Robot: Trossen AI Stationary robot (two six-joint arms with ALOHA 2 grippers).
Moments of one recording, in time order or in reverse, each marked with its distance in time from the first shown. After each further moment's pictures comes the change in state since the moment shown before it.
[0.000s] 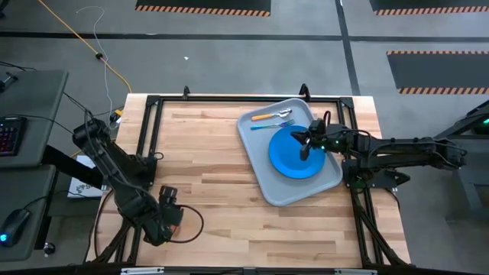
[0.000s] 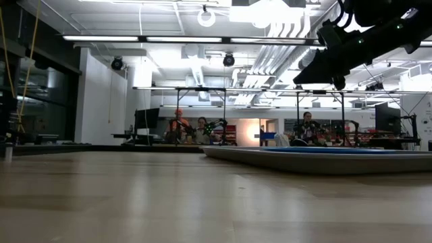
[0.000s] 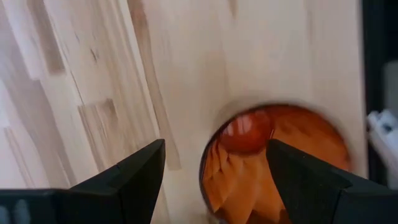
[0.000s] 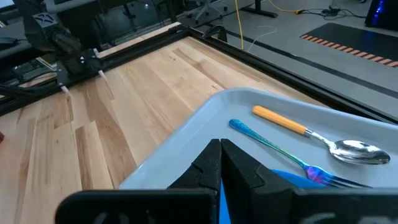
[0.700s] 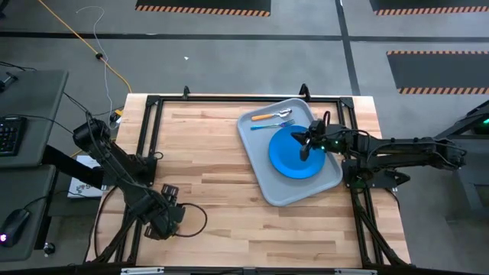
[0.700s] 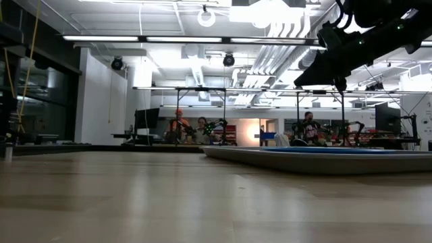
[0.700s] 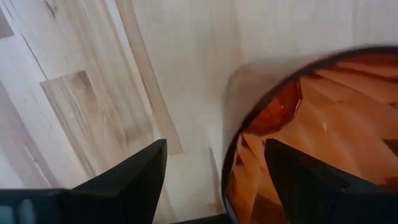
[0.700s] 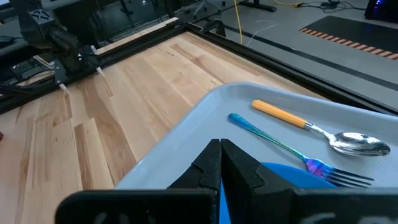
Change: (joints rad) left arm 0.054 0.000 -0.169 0.092 0.120 0.081; right arm 0.000 0.000 0.000 -0.020 0.000 0.022
